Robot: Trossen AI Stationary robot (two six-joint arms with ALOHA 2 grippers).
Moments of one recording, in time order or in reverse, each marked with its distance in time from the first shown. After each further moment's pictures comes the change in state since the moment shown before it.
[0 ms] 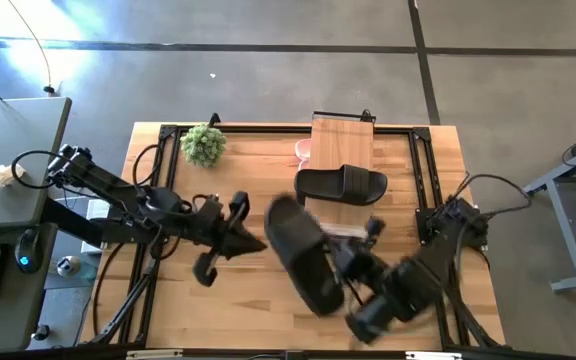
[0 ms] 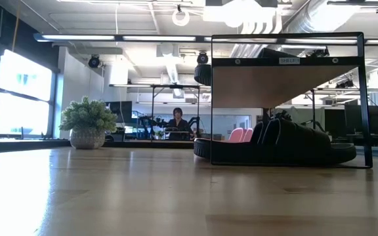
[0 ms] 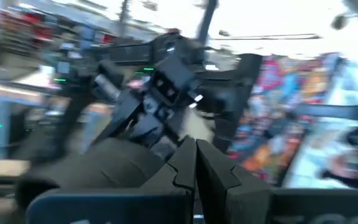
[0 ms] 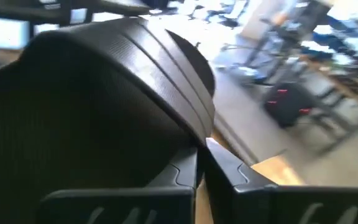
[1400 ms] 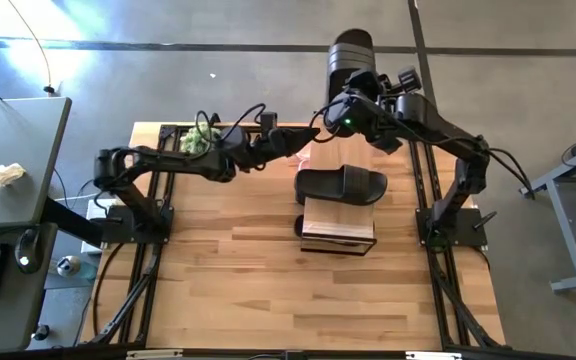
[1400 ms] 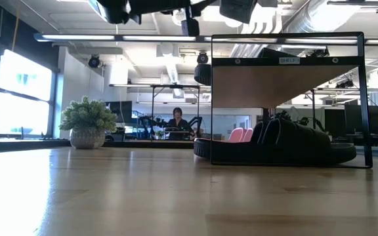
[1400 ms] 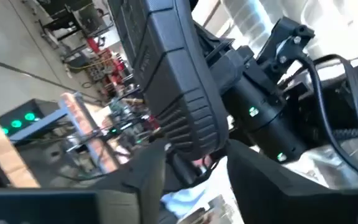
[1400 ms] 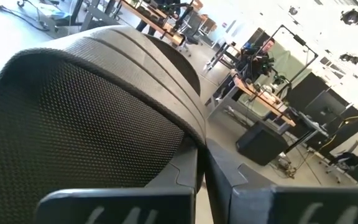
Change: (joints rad) left arm 0.678 0.417 0.000 0.632 0.133 -0.821; right arm -0.893 -0.220 -0.001 0.161 0.142 -0.542
